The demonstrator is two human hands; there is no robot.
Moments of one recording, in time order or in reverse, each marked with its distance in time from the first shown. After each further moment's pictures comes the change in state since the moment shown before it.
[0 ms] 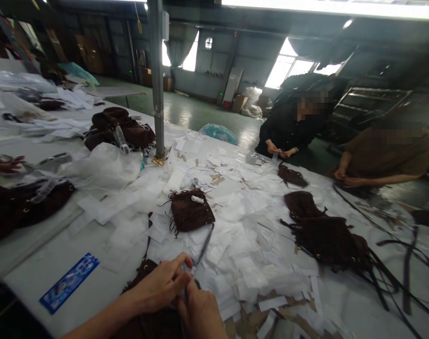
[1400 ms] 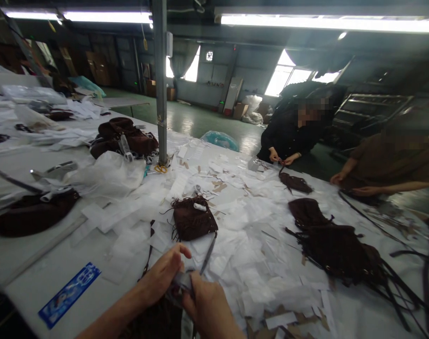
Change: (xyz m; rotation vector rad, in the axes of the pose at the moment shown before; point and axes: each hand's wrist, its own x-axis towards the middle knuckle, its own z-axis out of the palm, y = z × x) left_hand 0.010 0.027 -0.009 -0.253 0.096 0.017; right_hand 0.033 -0.018 -0.052 0.042 -0.081 -0.010
